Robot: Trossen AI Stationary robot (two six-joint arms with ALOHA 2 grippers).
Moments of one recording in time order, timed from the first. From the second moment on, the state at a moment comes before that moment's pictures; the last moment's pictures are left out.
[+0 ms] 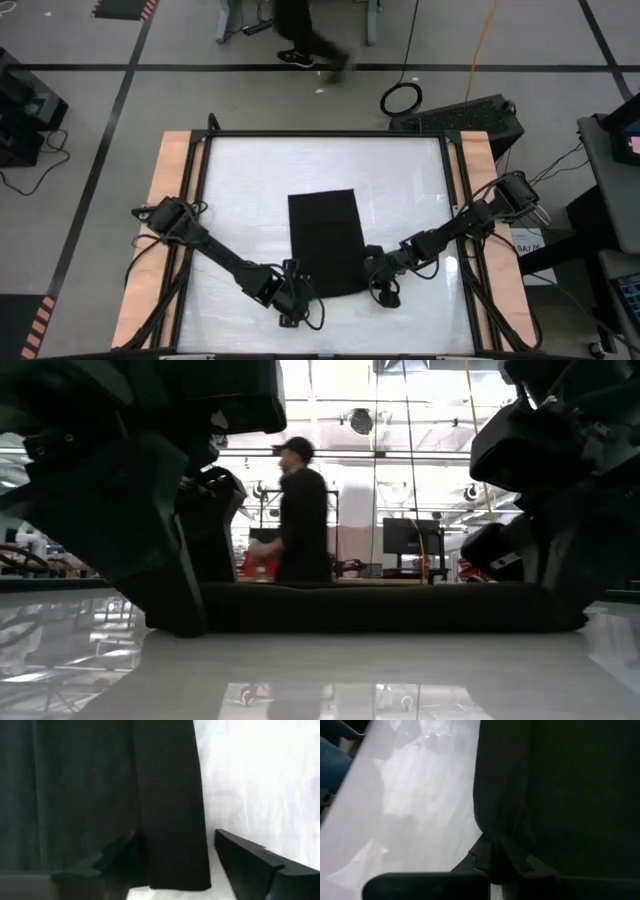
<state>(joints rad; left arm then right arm) -0.56 2.00 1.25 -0.42 -0.25 -0.47 0.44 1.69 0.63 0.22 -0.10 0.39</state>
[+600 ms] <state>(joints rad) -0.54 1.99 1.25 -0.33 -0.08 -0.44 0.44 1.68 0.63 0.25 -0.36 0.64</state>
